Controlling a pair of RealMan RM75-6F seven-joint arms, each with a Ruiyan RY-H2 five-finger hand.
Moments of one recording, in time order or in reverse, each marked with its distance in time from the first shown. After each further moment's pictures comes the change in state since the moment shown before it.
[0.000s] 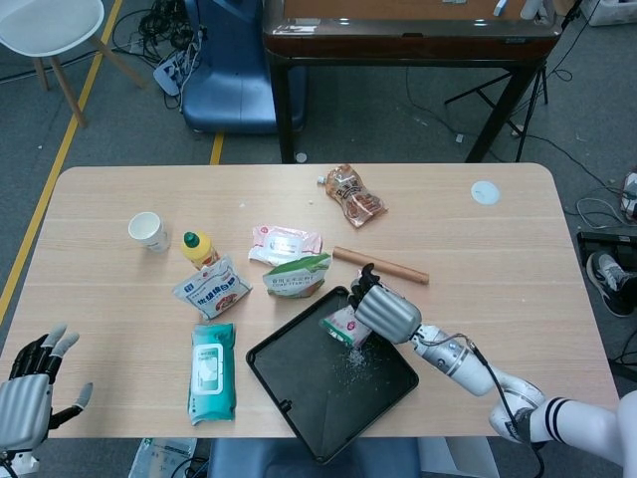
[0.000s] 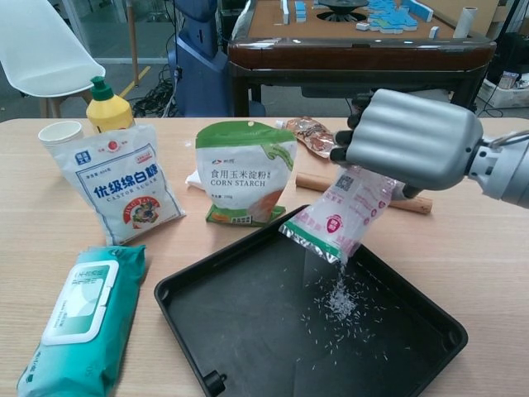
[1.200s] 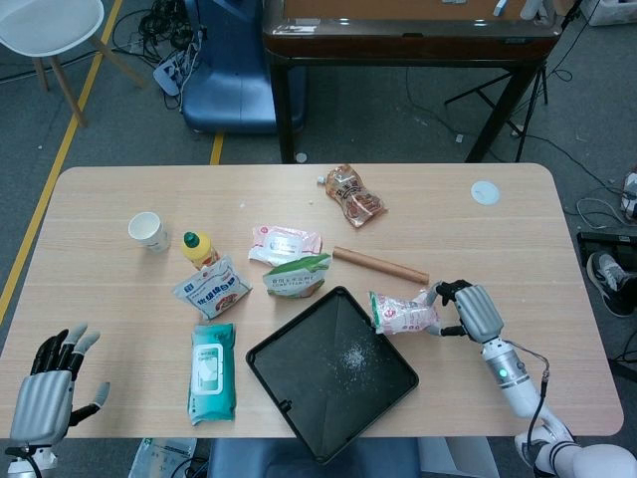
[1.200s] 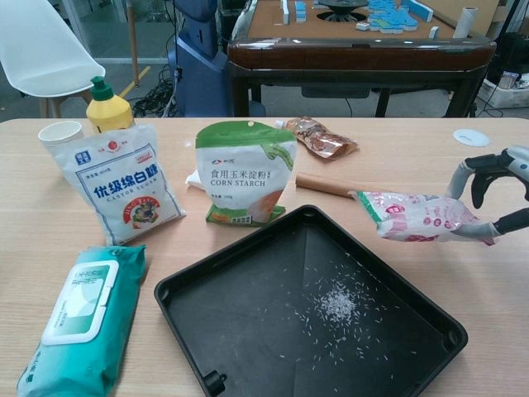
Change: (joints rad) left arm -0.018 -0.011 0.008 -0.085 0.014 -0.023 0.143; right arm -0.267 -0.337 -0.073 0.773 0.178 0.282 1.538
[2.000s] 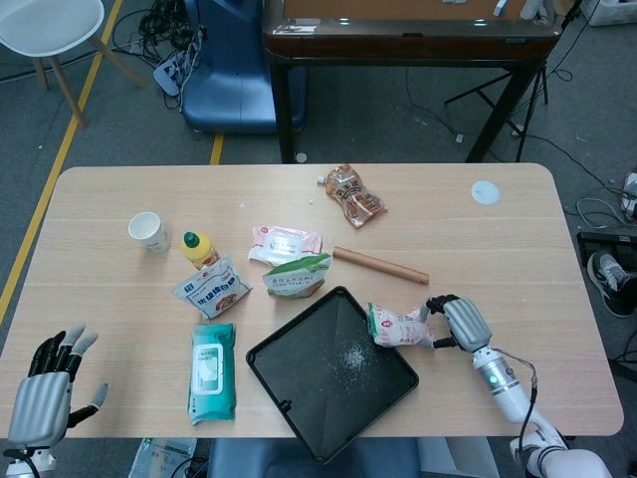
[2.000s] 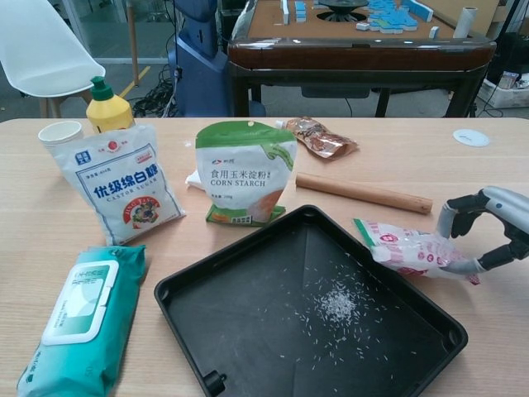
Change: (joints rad) left arm 0.004 0.004 0.004 -0.009 -0.009 -0.003 0.010; right arm -0.010 -0.100 -0.059 0.169 -0.031 -0.075 0.078
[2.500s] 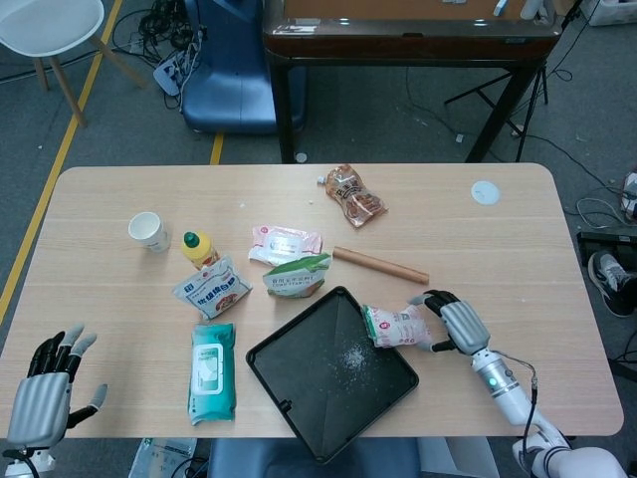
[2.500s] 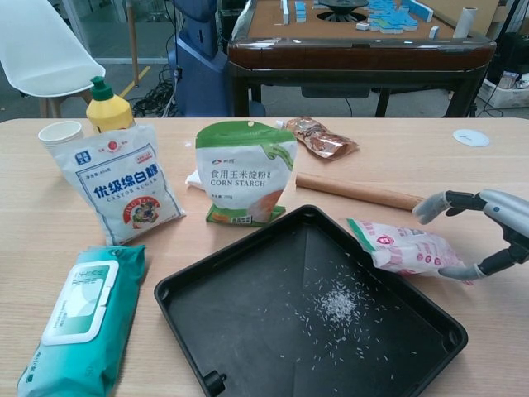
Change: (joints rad) left arm 0.002 0.005 0.000 -0.006 0.000 0.004 0.005; right arm 0.003 0.065 -0.008 -0.132 -0.008 0.001 -0.060
